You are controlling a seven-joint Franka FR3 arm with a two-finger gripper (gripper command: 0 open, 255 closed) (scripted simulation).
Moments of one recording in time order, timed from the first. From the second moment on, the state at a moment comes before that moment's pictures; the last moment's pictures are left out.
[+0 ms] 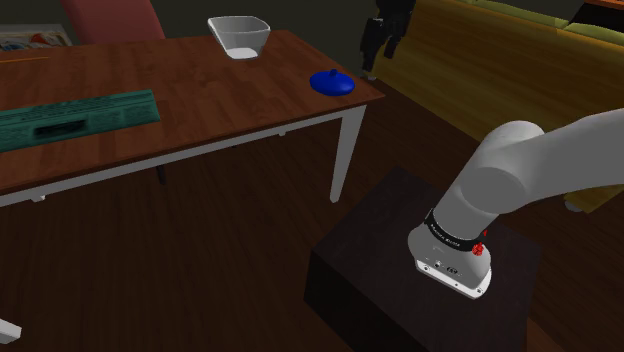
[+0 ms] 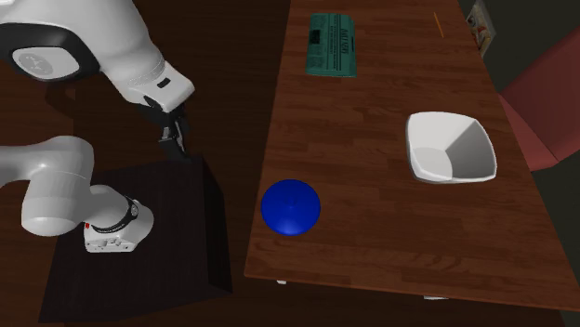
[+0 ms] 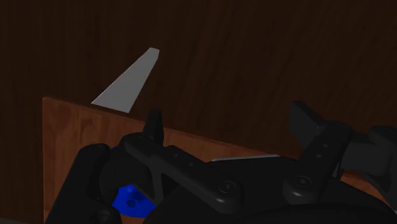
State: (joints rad) arm -0.02 -0.78 0.02 -2.41 -0.06 1.69 -0.02
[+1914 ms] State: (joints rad) arm -0.03 0.04 -0.27 -1.91 0.08 1.92 -0.54
